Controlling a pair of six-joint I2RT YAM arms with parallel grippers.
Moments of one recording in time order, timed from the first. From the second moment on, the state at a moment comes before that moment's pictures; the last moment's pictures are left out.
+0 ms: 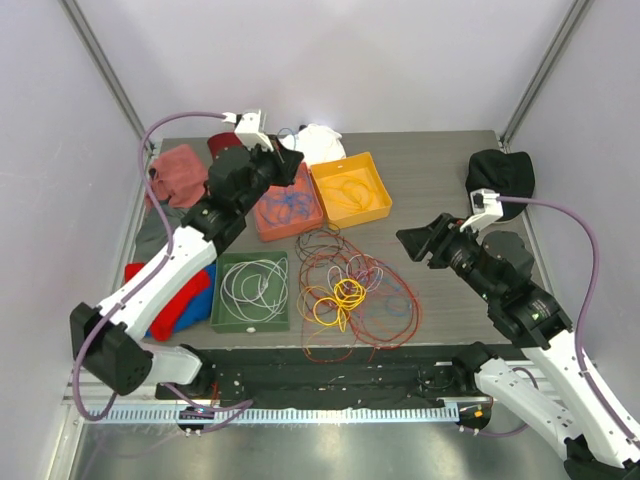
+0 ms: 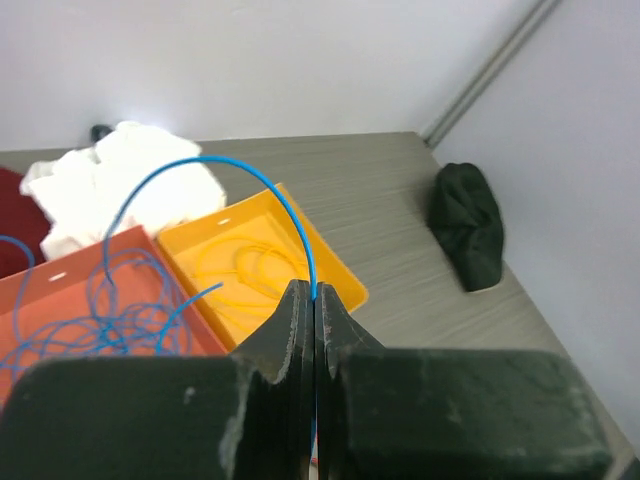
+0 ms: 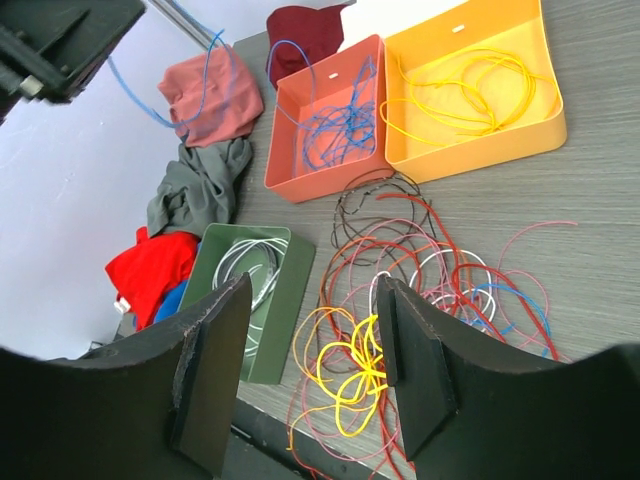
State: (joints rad) left arm -0.55 1.31 1.23 0.05 -0.05 -0.39; right arm 0.53 0.63 0.88 -0.45 0.03 0.62
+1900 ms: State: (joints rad) left arm -0.82 1.16 0.85 -0.21 -0.11 -0.61; right arm 0.53 0.79 0.50 -0.39 0.12 0.63
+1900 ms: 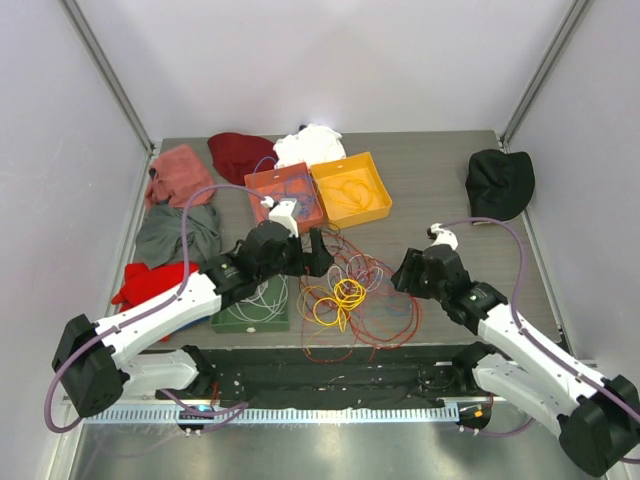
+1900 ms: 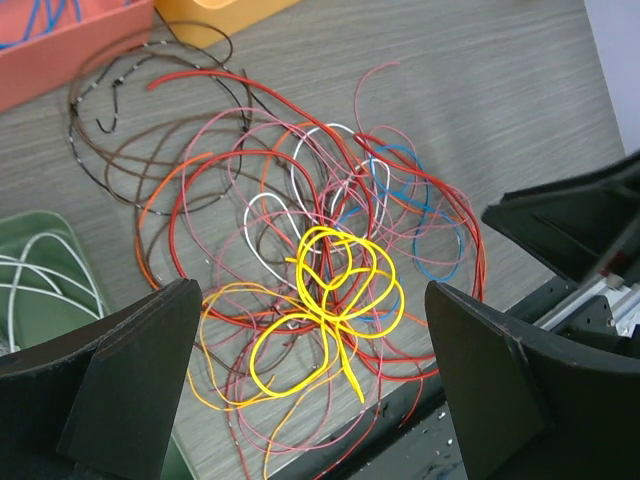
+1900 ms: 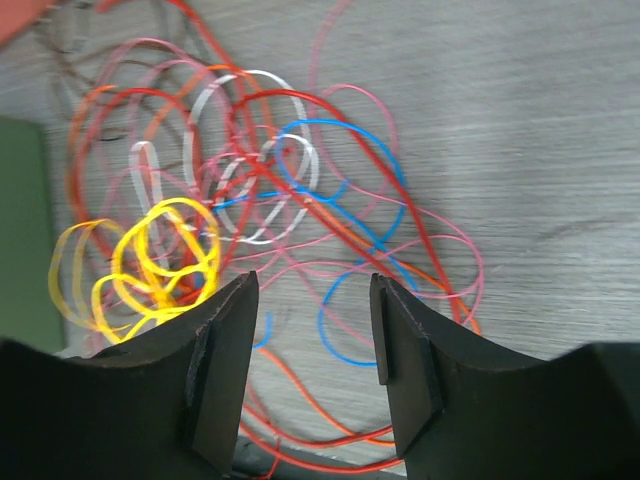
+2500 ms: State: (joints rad) left arm -0.86 1.12 0.74 -0.17 -0.12 -0.67; right arm 0.53 1.04 0.48 -0.24 0.17 0.66
